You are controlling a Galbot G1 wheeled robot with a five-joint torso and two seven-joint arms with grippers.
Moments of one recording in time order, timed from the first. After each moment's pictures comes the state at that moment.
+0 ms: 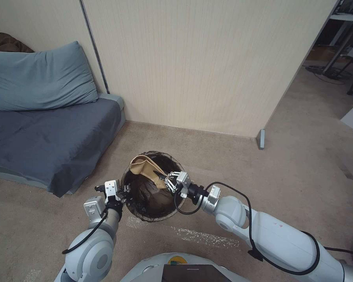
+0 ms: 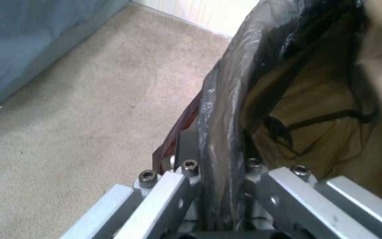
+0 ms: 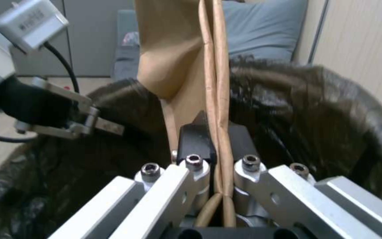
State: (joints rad) left arm 1.66 -1.20 -0.40 -2.38 -0.69 0.45 -0.52; right arm -0.86 0.81 -0.39 1.92 0.53 0.22 -0.12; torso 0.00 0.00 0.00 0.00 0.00
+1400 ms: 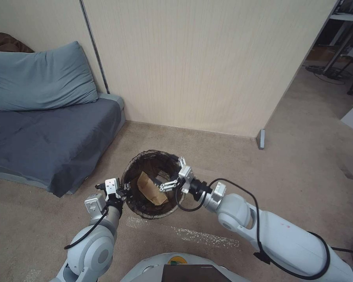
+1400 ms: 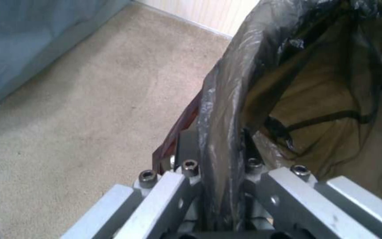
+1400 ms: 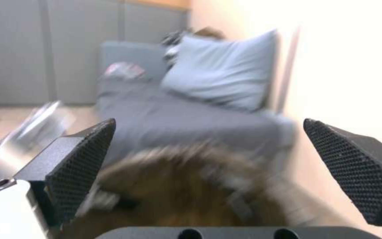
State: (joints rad) left arm 1.63 -1.20 -0.40 -2.35 -0.71 0.45 -0.52; right arm -0.85 0.79 -0.41 1.97 0.52 0.21 -0.08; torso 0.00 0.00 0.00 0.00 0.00
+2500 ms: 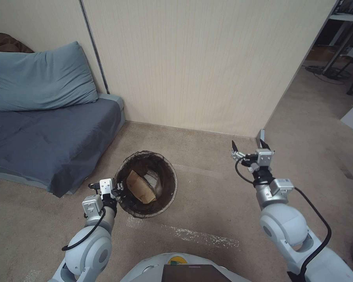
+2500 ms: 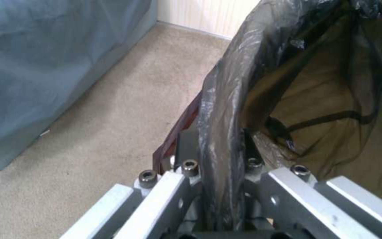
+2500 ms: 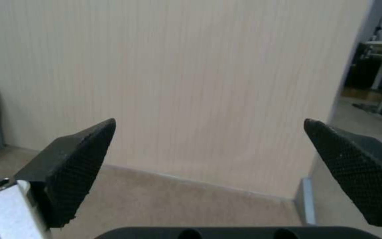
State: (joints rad) left arm 1.64 -1.20 -0.43 -2.32 -0.56 0.43 -0.51; right arm -1.52 1.01 0.50 2.21 0.34 -0.04 0.38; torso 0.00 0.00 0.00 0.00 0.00
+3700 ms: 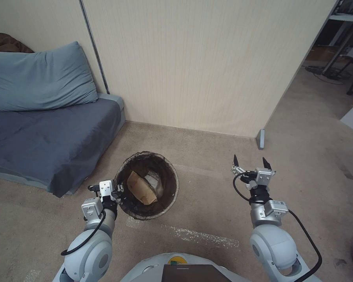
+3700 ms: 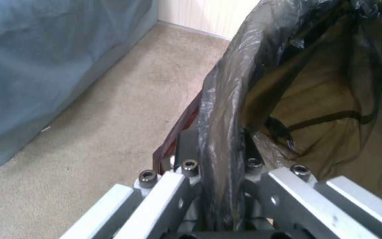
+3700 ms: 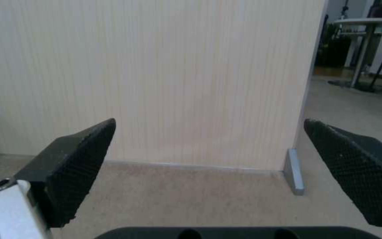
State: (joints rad) left arm 1.67 -1.21 -0.42 -2.35 -0.56 0.42 -0.52; right arm -1.61 1.22 0.49 2.20 0.22 0.03 0.39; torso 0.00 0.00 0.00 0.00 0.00
